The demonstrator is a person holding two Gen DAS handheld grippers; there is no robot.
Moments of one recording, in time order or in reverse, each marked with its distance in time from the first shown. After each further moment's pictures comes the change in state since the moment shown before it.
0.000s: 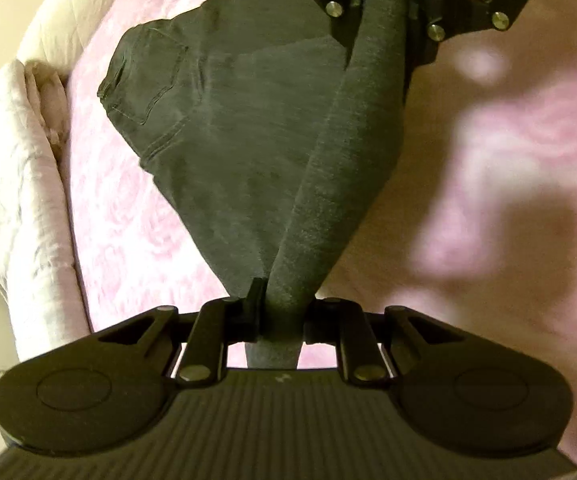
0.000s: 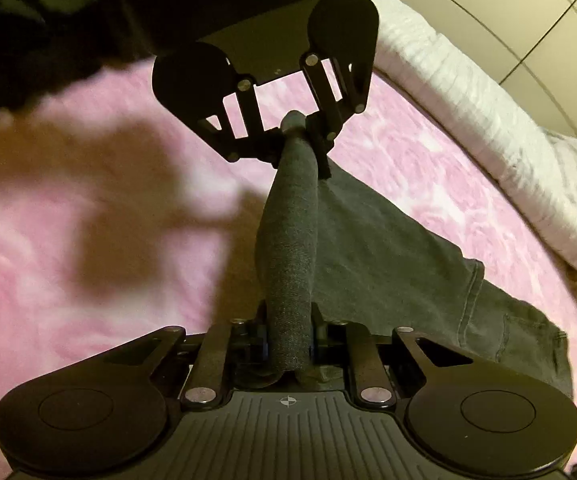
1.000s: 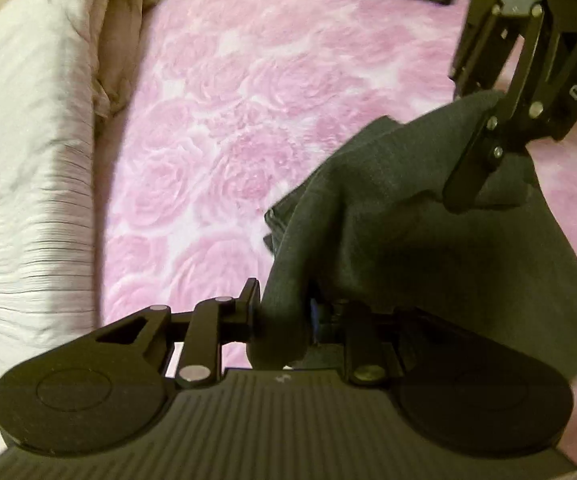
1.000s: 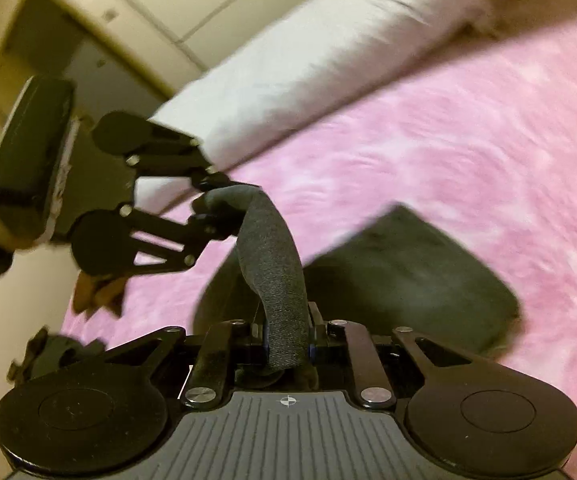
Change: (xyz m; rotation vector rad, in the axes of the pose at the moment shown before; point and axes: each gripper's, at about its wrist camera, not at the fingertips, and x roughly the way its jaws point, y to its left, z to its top) left arm 0.176 0.303 0.151 -0.534 0.040 -0.096; right arm 0.108 -0.437 -0.067 1.028 -0.189 0.496
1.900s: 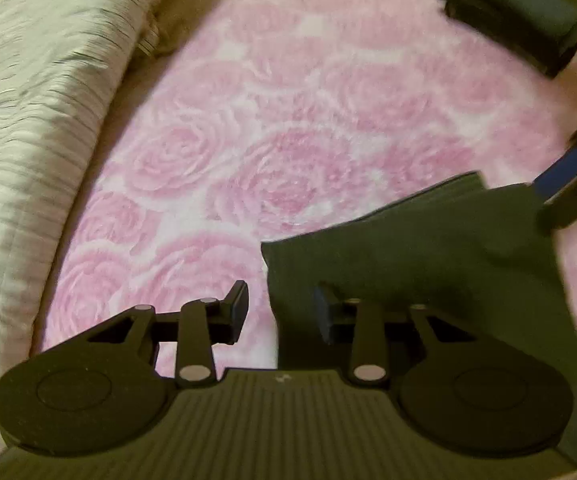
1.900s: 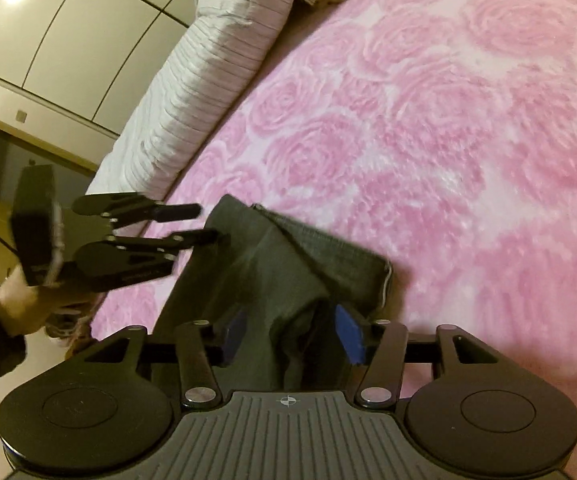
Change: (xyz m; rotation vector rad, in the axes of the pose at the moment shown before) left arm 0.029 0.023 -0.014 -0.317 -0.054 -0.034; right arm -0.016 -0.067 -0.038 0.323 -0.118 -0.075
